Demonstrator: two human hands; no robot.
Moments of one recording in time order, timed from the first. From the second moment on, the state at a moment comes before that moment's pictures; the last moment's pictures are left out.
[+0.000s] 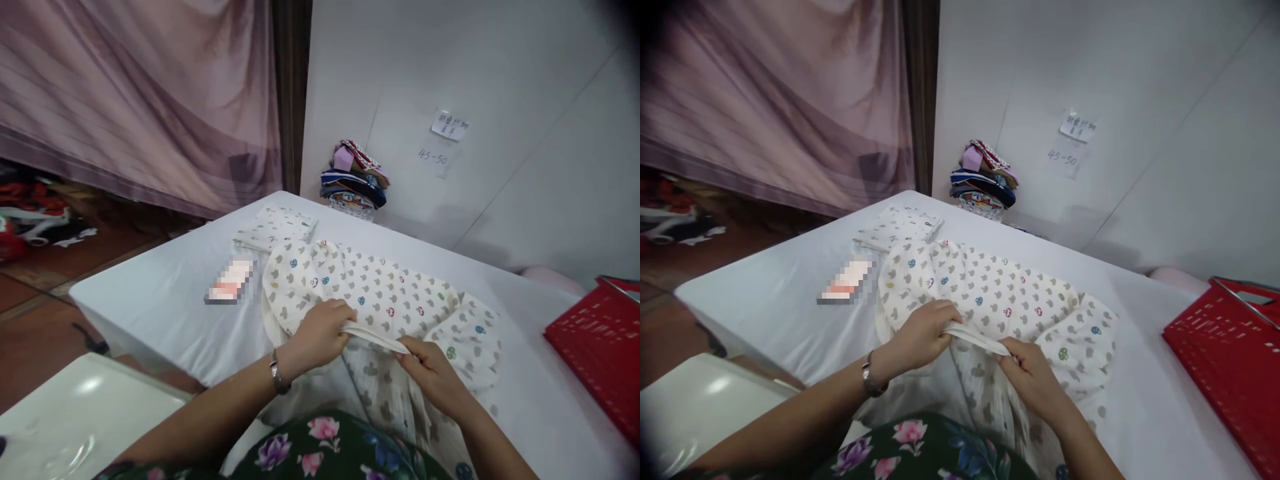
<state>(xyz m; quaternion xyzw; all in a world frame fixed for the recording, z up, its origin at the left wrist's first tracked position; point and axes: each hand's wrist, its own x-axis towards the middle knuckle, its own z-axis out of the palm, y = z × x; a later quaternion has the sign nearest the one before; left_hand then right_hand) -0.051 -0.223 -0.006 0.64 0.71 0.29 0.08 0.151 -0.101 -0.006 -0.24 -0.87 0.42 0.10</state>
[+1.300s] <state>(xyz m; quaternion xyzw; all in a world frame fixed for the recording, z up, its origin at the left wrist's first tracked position) -0.095 -0.281 -0.064 0.36 0.86 0.33 0.13 0.190 -0.076 -0.063 -0.36 -0.84 0.37 0.16</state>
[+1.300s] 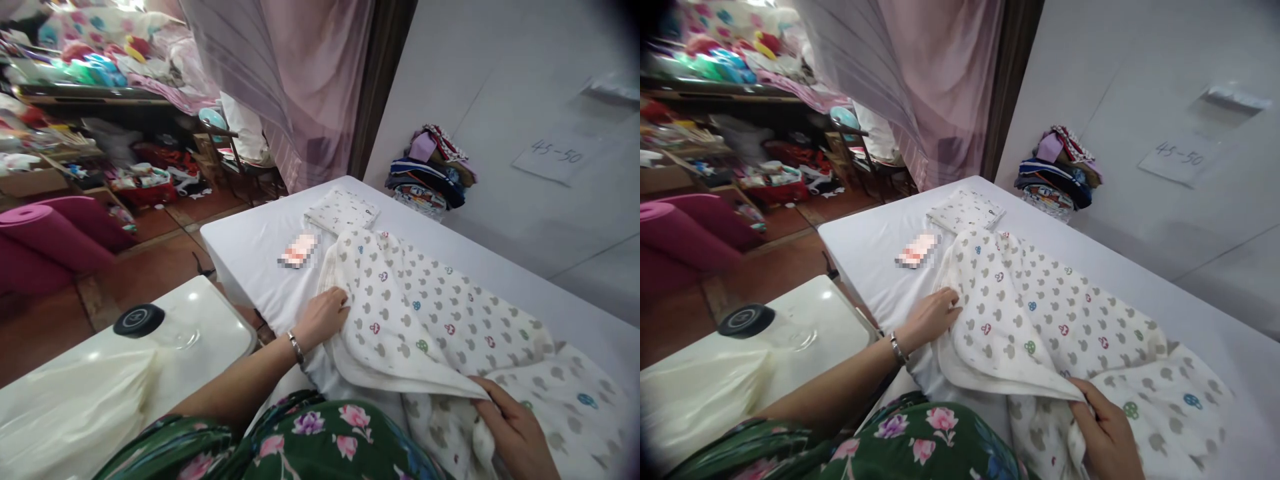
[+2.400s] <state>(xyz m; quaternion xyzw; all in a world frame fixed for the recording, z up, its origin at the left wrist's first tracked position) -0.071 -0.340 -0.066 0.22 0.75 0.52 0.33 0.190 -0.082 -0.084 -0.45 -0.65 0.58 0.20</state>
